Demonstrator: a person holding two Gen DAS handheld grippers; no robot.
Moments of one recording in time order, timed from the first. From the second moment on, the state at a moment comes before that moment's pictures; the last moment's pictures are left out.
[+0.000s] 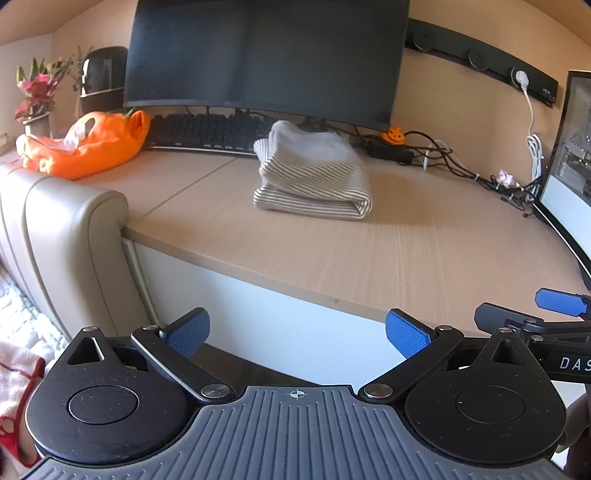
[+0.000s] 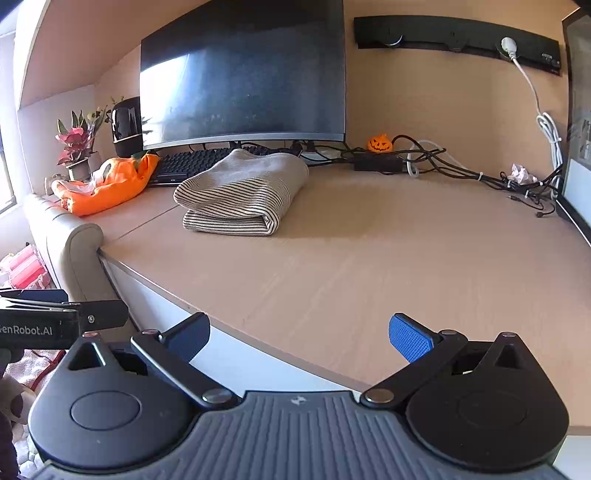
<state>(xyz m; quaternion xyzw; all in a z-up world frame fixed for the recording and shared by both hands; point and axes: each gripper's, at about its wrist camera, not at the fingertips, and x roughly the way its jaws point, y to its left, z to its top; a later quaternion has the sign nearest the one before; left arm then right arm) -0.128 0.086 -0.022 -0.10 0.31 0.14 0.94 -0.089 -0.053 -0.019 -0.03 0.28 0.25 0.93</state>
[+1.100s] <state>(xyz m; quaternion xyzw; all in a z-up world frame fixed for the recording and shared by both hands) -0.124 0.096 -0.028 -0.10 0.33 0.15 0.93 -0.082 -0.046 -0.025 -0.02 0.30 0.25 0.92</state>
